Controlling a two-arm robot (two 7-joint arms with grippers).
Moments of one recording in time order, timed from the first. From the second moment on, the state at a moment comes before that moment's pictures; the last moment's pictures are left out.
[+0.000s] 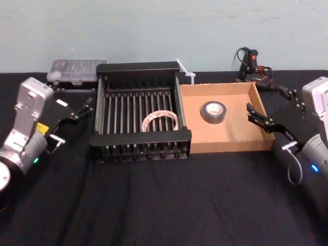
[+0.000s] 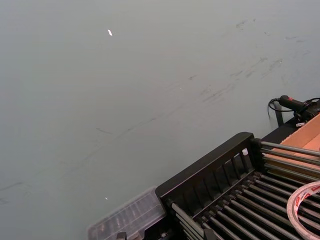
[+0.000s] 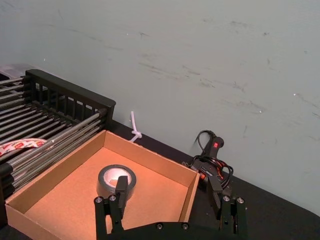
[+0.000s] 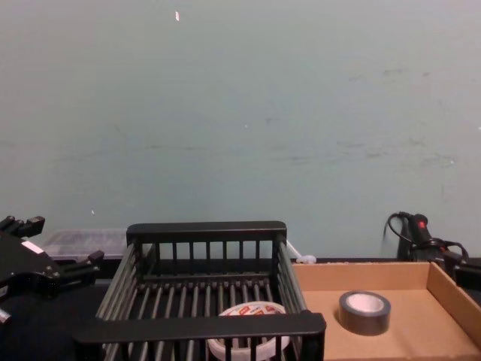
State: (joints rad) left arm -0.20 0.60 0.45 -1.41 -0.25 -0.12 0.03; right arm 0.05 0.49 -0.26 -1.59 0.18 0.01 0.13
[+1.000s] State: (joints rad) left arm -0.20 0.60 0.45 -1.41 -0.25 -0.12 0.03; right arm 0.06 0.49 -0.27 -1.59 0.19 0.01 0.13
